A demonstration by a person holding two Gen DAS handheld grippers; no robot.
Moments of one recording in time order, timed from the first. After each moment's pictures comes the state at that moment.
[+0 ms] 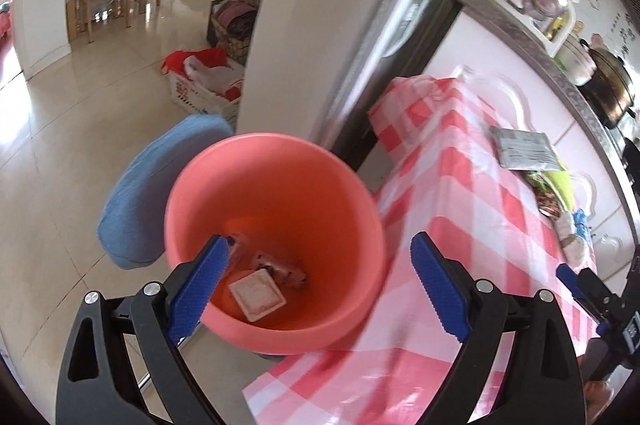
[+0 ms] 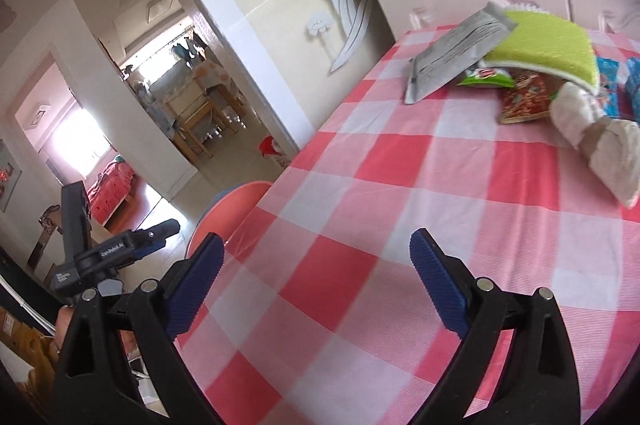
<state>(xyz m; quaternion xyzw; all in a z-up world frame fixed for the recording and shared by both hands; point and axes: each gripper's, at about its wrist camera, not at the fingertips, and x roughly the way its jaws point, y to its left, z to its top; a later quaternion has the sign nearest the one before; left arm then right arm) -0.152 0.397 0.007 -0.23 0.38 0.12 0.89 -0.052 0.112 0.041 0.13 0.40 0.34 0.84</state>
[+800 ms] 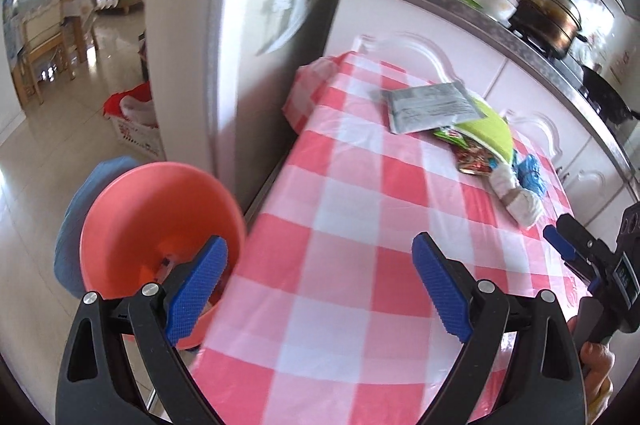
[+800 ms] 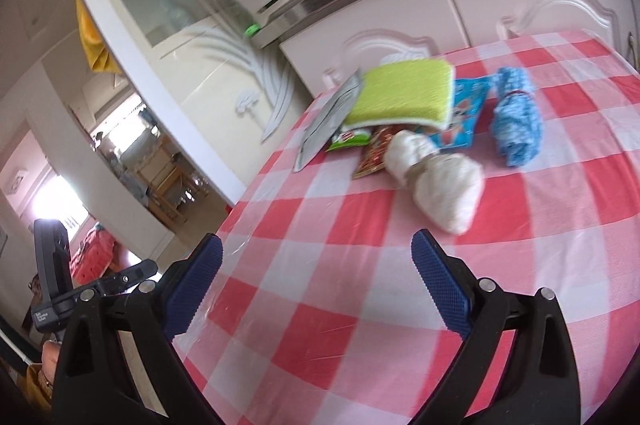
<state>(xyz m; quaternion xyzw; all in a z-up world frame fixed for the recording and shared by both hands) -0.112 0.272 0.050 -0.14 0.39 0.04 0.91 -0.042 -0.010 0.053 0.21 0.35 0.24 0.88</state>
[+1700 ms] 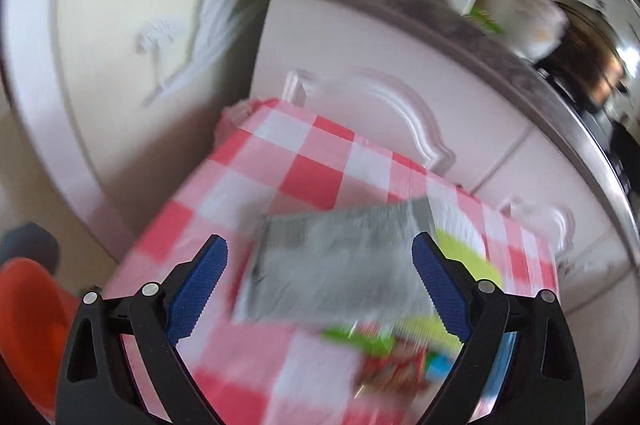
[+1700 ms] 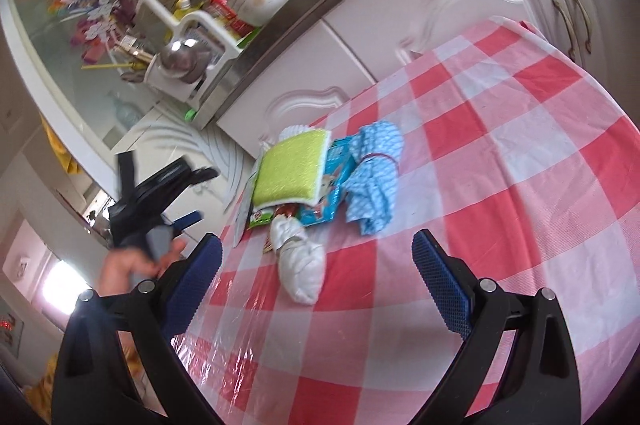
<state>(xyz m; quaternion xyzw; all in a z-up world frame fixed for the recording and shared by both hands) 0.149 0.178 0.066 -0.20 0.38 0.06 0.90 -0.017 -0.133 0.039 0.32 0.32 0.17 0.88</state>
